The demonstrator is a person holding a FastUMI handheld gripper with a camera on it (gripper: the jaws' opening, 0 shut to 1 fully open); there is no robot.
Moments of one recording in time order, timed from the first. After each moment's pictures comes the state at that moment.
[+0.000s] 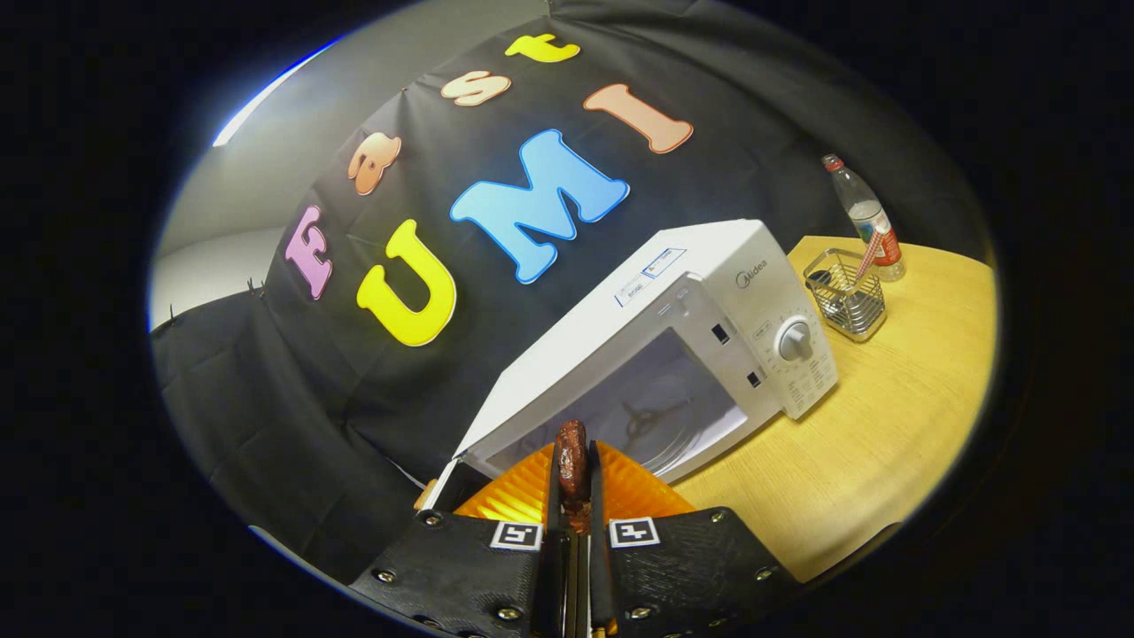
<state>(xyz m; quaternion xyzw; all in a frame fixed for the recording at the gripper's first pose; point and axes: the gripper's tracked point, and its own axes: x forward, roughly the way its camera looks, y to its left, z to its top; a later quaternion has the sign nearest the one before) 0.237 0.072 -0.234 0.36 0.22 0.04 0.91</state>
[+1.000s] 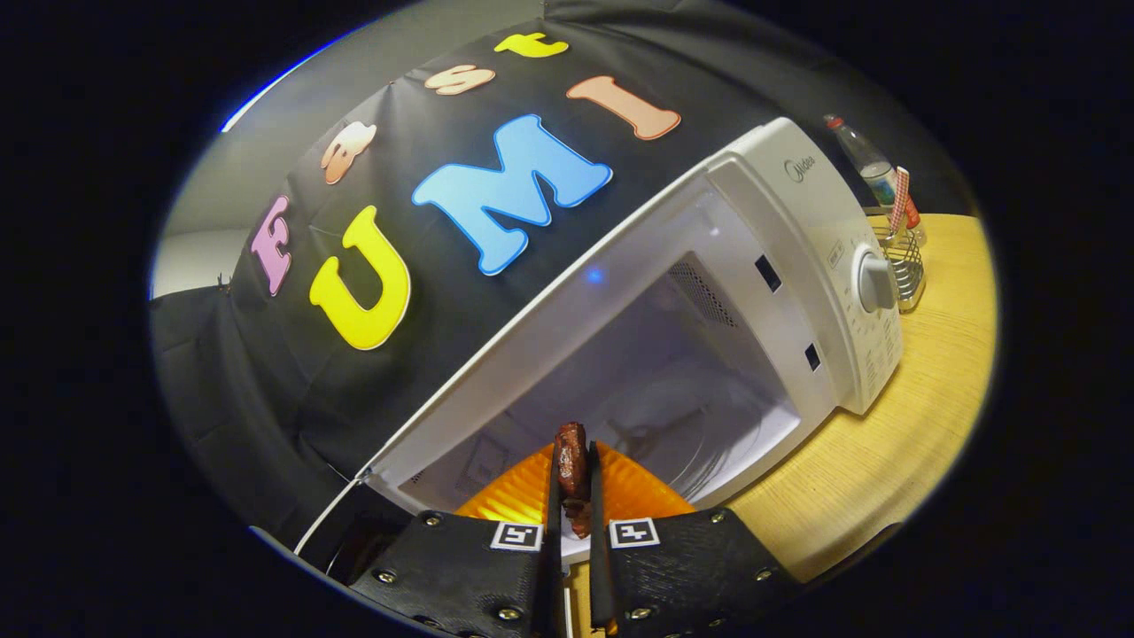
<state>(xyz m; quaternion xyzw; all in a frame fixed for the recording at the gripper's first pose) 0.325 0.098 -0.326 0.35 0.19 -0.01 0.92</state>
